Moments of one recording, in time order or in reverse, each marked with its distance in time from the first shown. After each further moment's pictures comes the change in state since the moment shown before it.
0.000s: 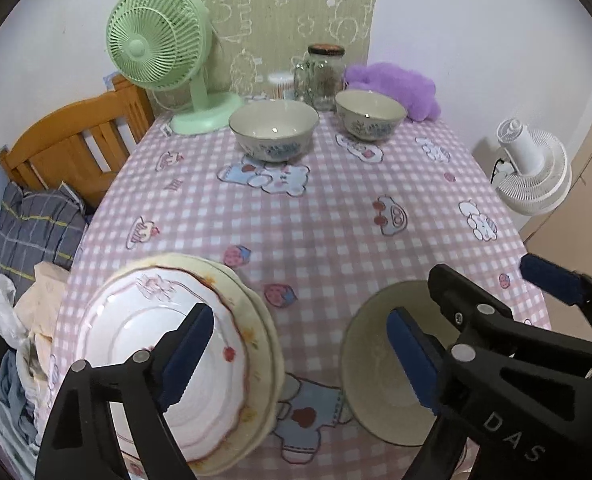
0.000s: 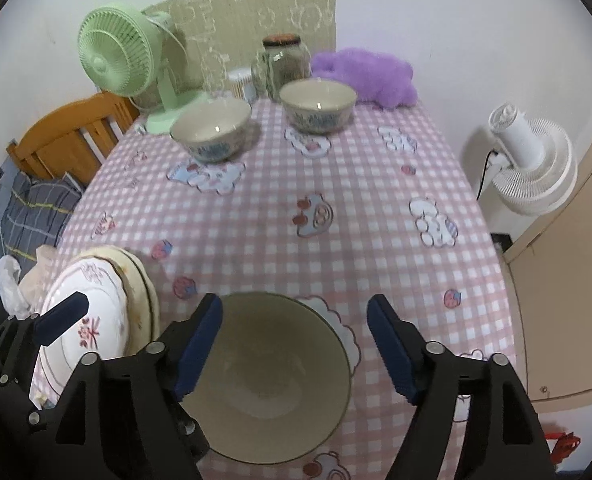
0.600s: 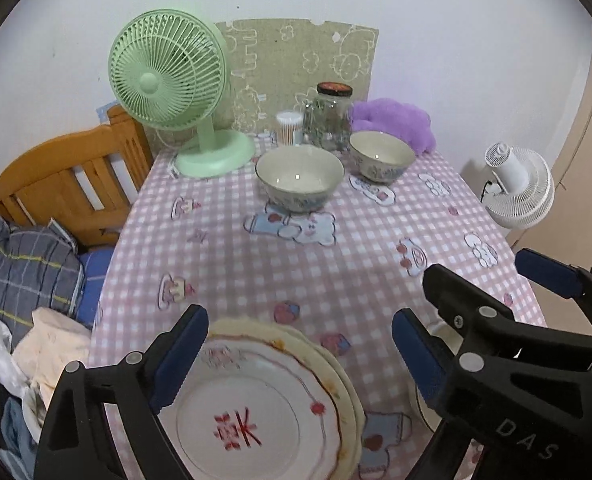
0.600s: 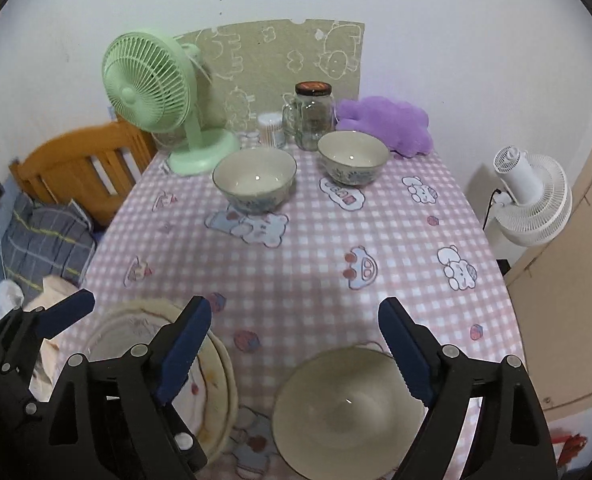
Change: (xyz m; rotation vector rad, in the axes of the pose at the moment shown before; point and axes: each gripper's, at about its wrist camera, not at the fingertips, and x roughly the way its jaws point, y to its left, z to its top) left arm -0.010 0.069 0.044 0.069 -0.082 -0.084; right arm -0.018 0.068 0.040 0.027 -0.098 -0.019
